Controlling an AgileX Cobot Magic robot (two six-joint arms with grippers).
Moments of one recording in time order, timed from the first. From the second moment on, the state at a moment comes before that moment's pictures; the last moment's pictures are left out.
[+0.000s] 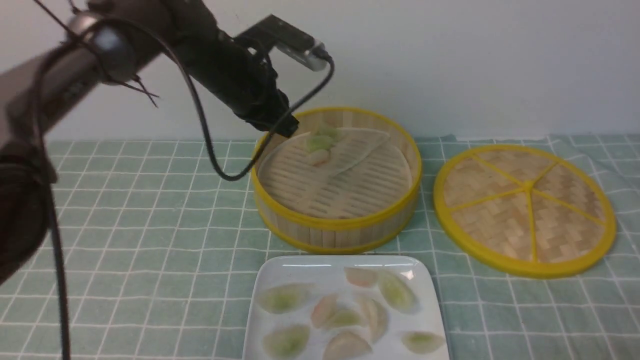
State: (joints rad) right arm -0.04 -0.01 0.02 0.03 0.38 0.00; left arm -0.26 2.18 -1.99 -0.45 0.97 0.74
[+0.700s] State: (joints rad) right arm -0.04 -0.01 0.02 0.03 0.38 0.00; left arm -0.32 2.43 -2.01 -0.47 0.56 0.75
